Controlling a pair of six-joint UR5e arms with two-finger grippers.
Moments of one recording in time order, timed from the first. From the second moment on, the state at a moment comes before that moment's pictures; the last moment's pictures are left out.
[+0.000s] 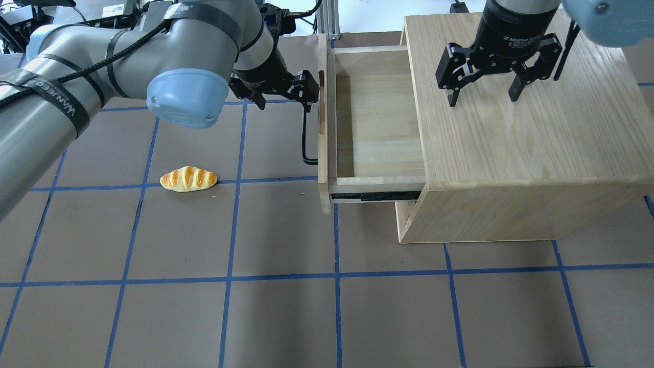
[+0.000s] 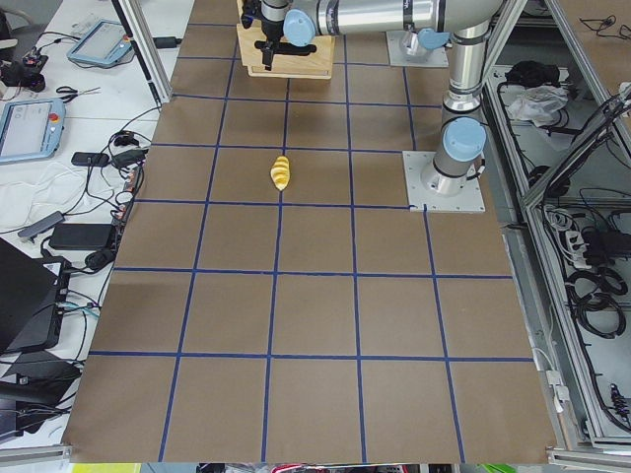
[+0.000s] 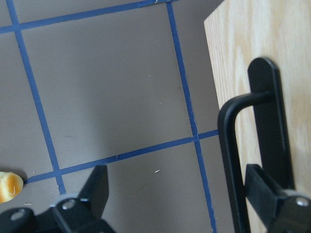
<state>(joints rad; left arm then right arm) -1.78 -1.83 -1.54 -1.17 1.46 -0.02 1.60 -1.49 1.43 -1.47 -1.61 0.02</state>
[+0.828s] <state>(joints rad) -1.75 -1.81 -1.54 -1.20 1.46 0.01 1.60 -1.49 1.43 -1.47 -1.61 0.02</state>
